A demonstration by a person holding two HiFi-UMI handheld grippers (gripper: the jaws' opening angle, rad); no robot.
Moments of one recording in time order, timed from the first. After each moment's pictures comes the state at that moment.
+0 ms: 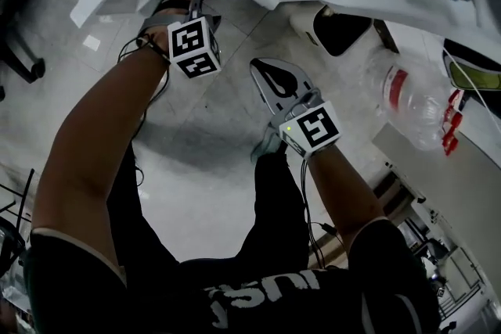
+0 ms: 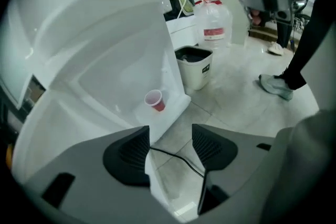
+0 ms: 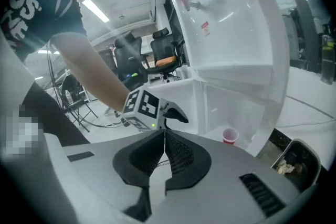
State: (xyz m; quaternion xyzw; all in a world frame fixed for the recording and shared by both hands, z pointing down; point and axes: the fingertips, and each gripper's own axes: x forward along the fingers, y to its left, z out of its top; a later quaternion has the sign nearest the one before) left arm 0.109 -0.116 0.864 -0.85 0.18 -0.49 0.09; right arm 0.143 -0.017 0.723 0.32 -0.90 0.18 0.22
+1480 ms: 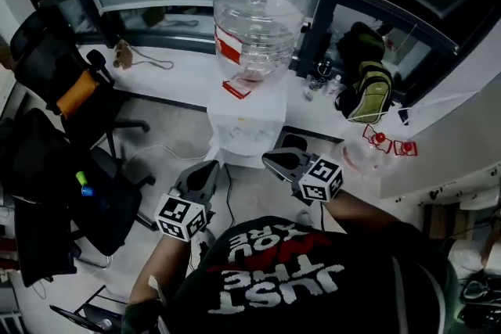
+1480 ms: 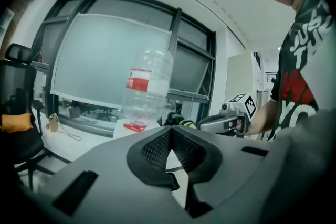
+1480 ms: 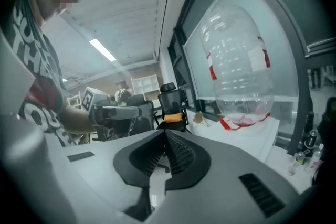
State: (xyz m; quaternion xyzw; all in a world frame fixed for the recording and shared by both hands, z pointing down) left arm 0.003 0.012 0.053 -0.96 0.27 -0.05 -0.09; right arm 0.117 0.033 0.072 0.37 -0.92 0.14 0.08
